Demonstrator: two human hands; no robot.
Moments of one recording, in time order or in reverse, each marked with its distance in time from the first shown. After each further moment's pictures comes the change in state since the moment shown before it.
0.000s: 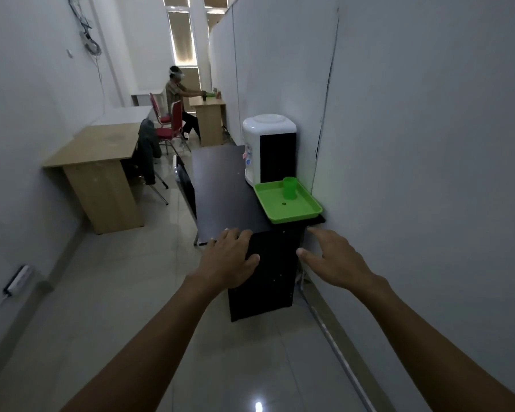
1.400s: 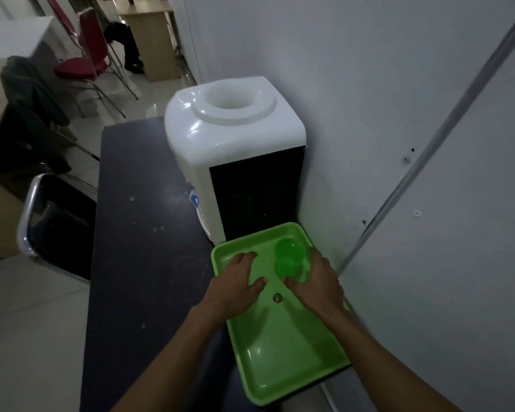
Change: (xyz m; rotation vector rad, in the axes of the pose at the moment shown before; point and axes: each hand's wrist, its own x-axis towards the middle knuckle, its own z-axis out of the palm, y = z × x) left_hand 0.688 -0.128 0.199 -0.380 -0.355 -0.075; right_hand 0.651 0.244 0.179 0.221 -0.097 0.561
